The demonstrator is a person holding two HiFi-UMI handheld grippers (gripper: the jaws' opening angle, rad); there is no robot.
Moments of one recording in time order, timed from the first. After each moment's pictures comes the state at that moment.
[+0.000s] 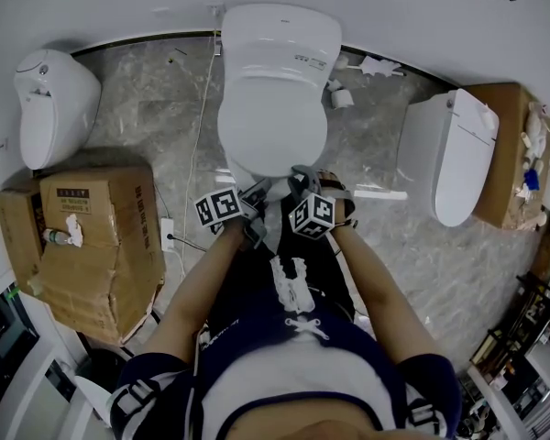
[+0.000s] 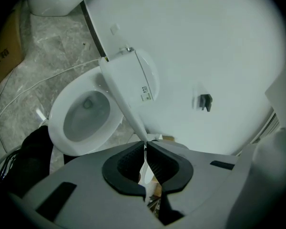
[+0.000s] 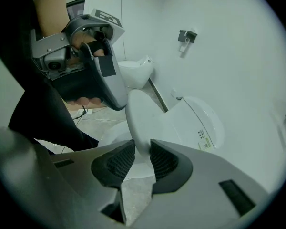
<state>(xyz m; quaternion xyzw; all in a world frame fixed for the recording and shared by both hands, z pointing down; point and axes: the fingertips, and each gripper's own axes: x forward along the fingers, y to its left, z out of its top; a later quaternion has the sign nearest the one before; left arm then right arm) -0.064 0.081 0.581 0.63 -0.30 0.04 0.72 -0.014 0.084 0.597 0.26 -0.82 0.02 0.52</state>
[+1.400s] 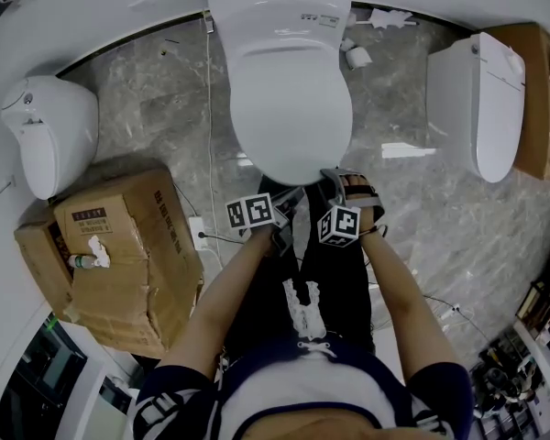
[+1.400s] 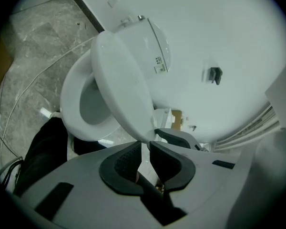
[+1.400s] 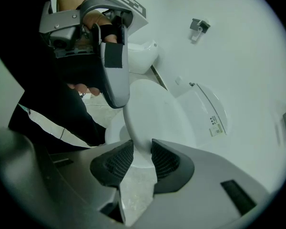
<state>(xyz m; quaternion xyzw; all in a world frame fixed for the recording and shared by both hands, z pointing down) -0.085 0.163 0.671 0.64 -0.20 0.16 0.73 -0.038 0.162 0.687 0.27 -0.76 0.01 0.59</state>
